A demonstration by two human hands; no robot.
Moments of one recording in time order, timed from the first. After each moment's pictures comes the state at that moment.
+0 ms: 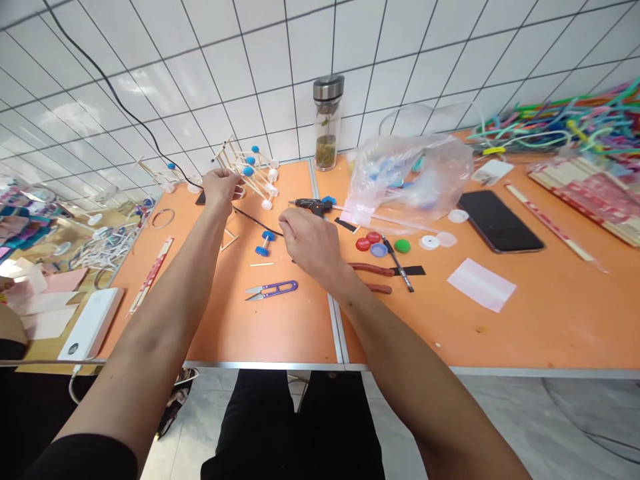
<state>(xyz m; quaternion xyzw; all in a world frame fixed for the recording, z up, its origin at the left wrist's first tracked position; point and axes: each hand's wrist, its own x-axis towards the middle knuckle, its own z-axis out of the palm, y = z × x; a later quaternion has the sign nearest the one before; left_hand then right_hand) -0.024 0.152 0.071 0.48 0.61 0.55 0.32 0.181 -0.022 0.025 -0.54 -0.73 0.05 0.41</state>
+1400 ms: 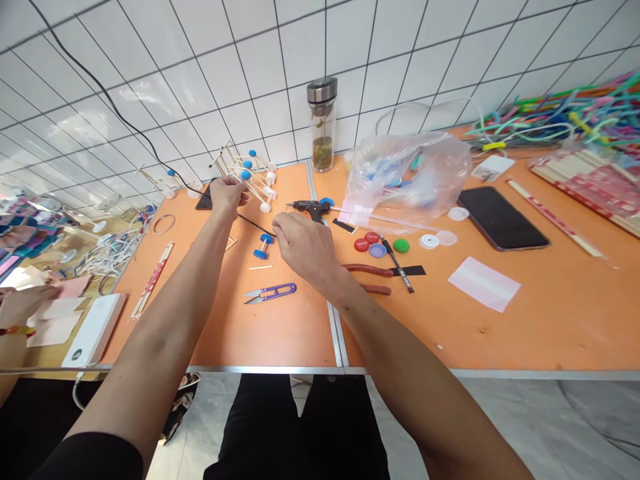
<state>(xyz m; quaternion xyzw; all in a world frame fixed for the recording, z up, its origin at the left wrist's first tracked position) -0.010 0.149 0.064 0.49 0.63 0.52 0.32 0.175 -0.028 0.030 -0.56 -0.74 0.05 0.38</state>
